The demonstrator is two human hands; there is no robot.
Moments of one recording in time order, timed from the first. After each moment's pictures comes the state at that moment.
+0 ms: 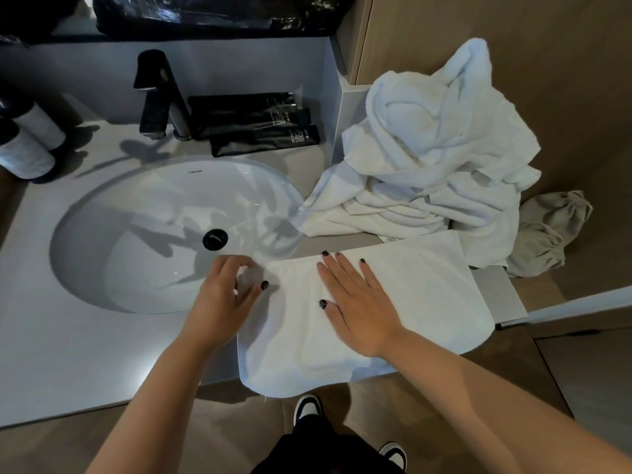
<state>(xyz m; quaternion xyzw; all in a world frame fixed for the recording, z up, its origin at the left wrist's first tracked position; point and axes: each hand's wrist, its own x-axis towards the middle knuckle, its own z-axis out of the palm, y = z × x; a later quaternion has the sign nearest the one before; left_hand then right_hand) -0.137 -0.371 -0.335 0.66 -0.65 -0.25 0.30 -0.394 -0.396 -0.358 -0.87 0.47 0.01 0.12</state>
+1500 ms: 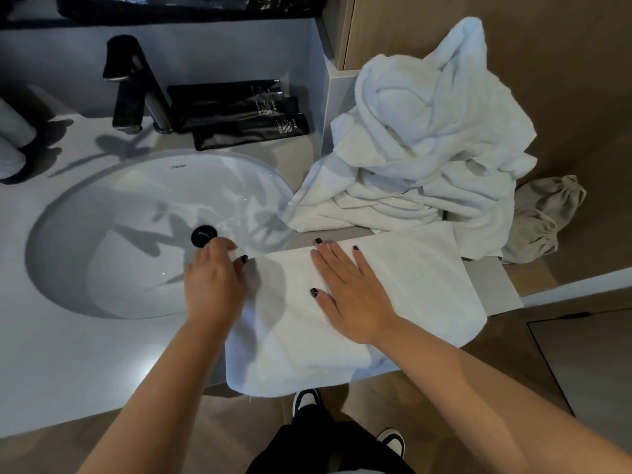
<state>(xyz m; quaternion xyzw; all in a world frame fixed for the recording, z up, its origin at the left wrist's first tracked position) -0.158 -0.402 -0.339 0.77 -0.58 -0.13 0.23 -0.393 -0.409 -0.367 -0.87 0.47 -0.03 0.10</state>
